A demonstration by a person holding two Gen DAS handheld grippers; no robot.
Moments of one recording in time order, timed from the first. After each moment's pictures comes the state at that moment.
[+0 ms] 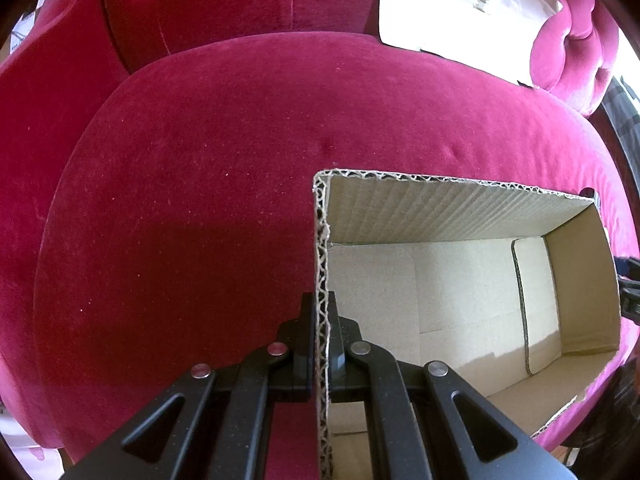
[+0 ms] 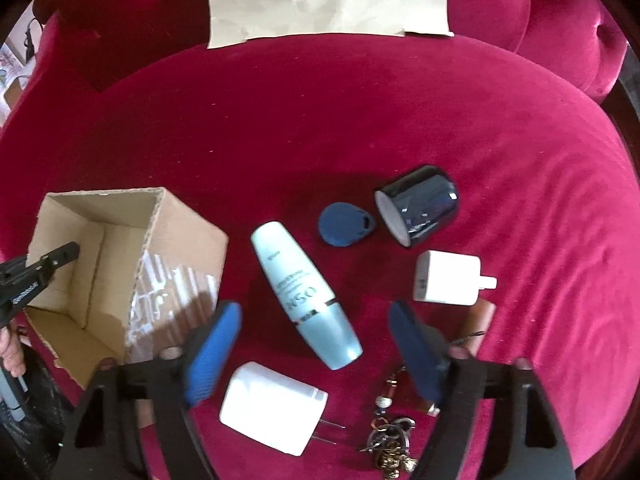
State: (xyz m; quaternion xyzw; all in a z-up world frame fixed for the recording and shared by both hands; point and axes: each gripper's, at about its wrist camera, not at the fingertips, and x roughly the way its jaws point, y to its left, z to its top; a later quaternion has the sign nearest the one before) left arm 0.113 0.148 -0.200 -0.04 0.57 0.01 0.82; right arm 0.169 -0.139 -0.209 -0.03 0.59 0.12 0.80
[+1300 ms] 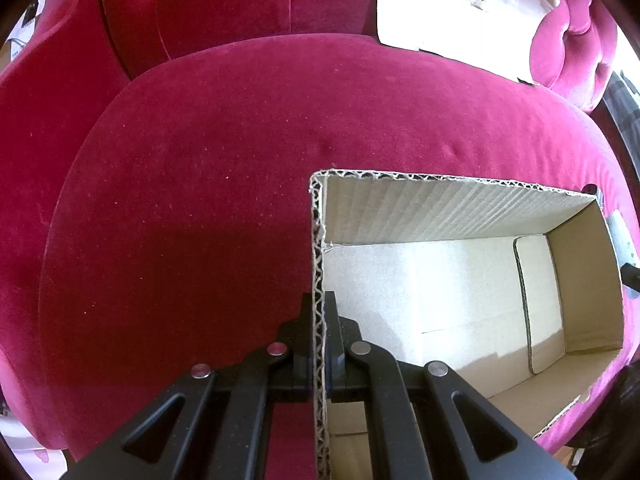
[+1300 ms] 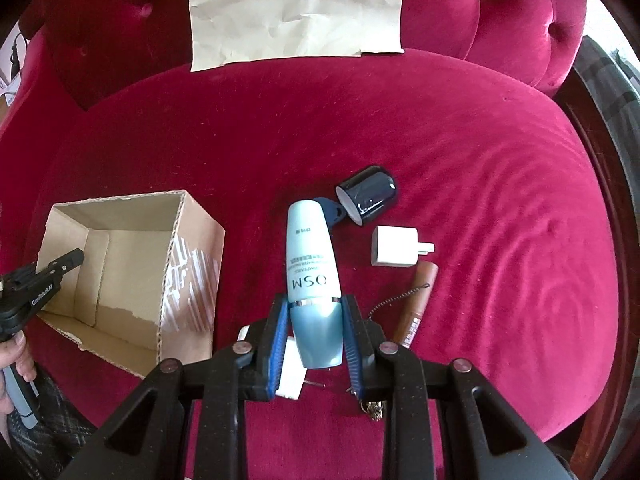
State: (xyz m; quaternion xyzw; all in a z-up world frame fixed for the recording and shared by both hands) left arm 0.111 0.139 -0.199 -0.02 0.57 0.02 0.82; right arm 0.120 -0.157 -0.155 -0.03 0.58 0.06 0.81
